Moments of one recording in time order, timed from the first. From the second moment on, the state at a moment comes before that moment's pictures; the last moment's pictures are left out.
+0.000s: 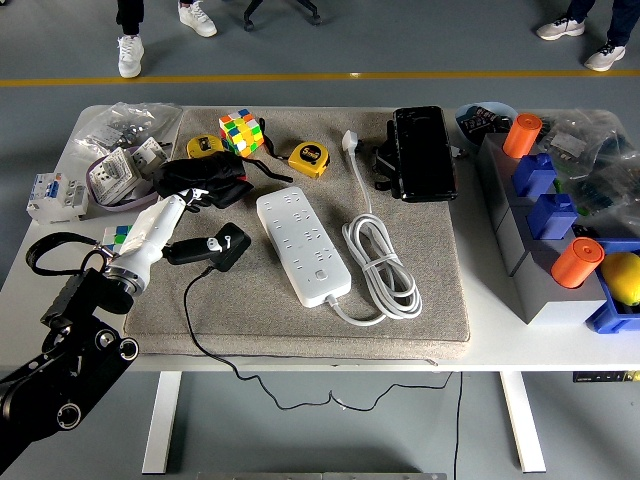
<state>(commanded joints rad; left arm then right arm) -0.30 0.22 -1.01 -1.14 1.96 0.31 0.06 -0.03 -0.29 0.85 0.33 -0.05 -0.02 -0.02</state>
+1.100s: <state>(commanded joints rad) -0.39 0.17 -0.90 -1.00 2.04 0.36 0.18 -0.03 -0.29 0.84 0.33 -0.05 -0.02 -0.01</state>
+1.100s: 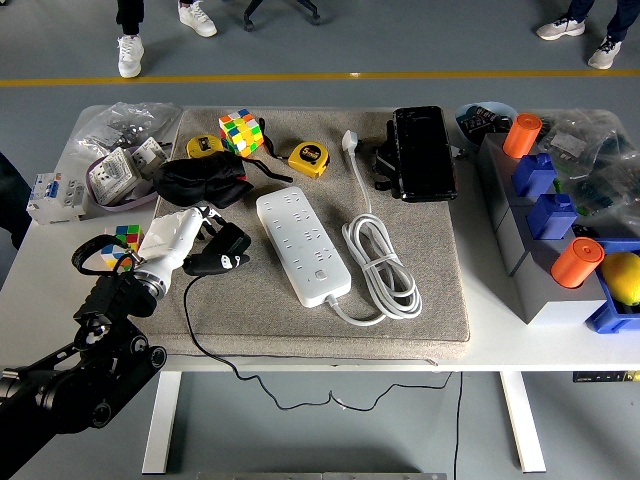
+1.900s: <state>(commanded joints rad) -0.40 0.17 -0.88 -0.99 2.01 0.45 0.10 -0.03 -0.29 0.86 0.33 -0.07 -0.02 0.00</state>
